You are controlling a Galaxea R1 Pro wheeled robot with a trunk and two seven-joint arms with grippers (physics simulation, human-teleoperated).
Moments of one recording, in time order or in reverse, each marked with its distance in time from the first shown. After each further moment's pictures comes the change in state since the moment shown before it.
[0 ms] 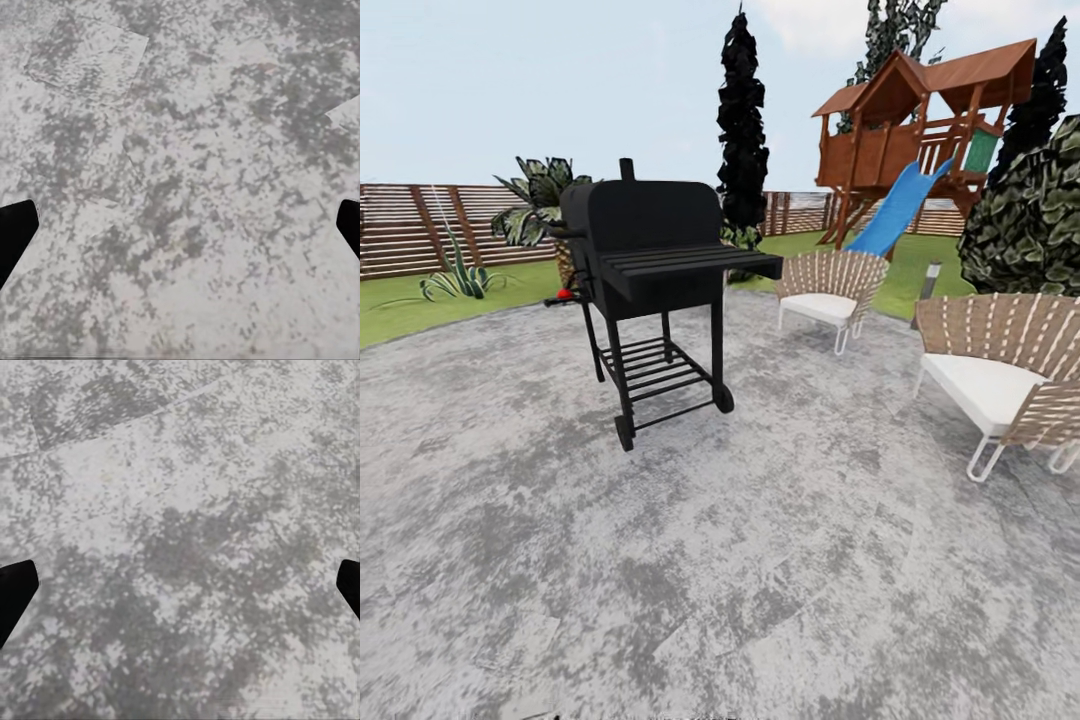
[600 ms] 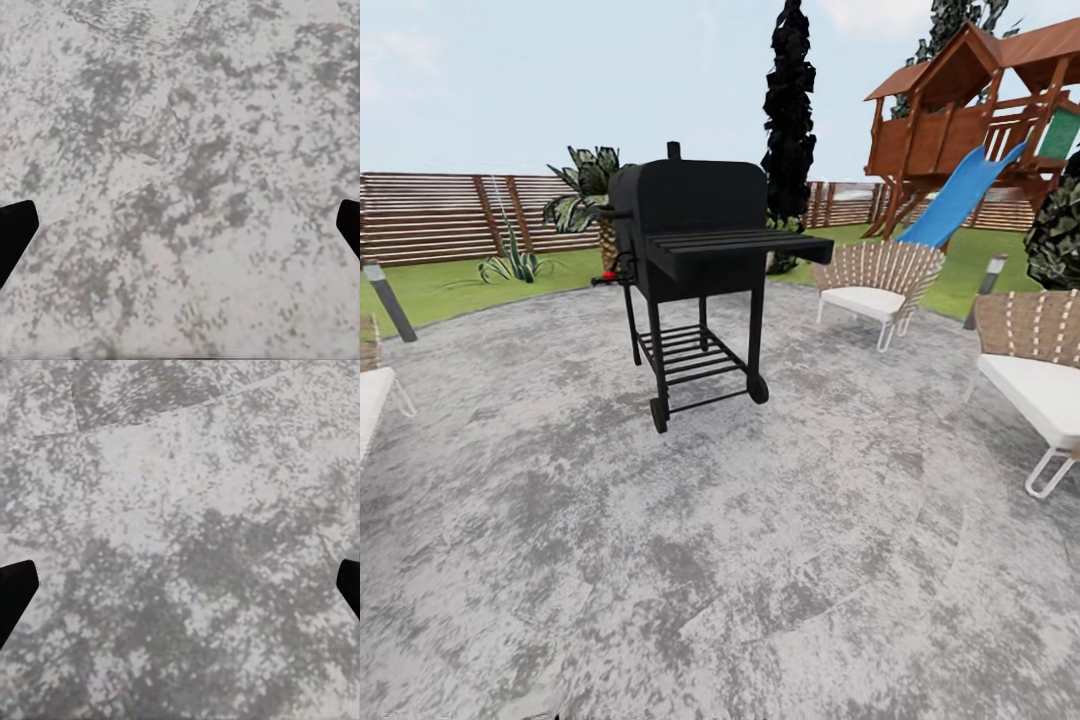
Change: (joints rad) left arm 0.000 0.000 0.000 0.000 0.000 0.000 0.000; right arm 0.000 0.000 0.000 0.000 0.000 0.000 0.000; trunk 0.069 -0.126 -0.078
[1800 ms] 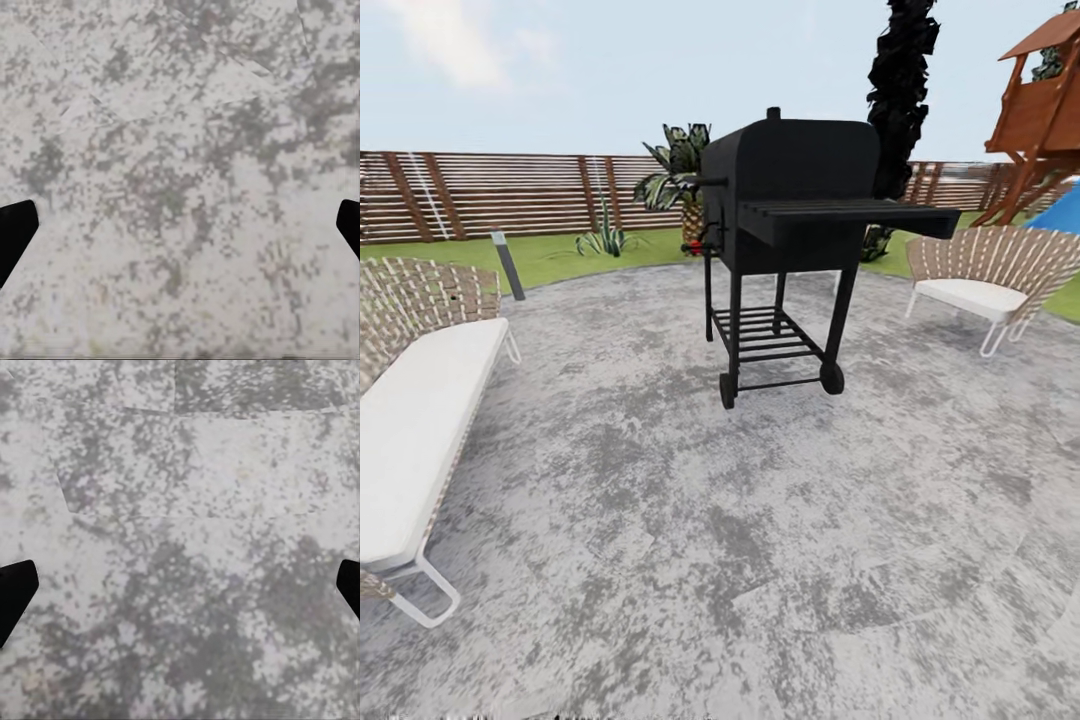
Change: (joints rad) left arm 0.000 0.000 0.000 0.000 0.000 0.000 0.000; right arm 0.000 0.000 0.002 0.000 0.000 0.000 0.000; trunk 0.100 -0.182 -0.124
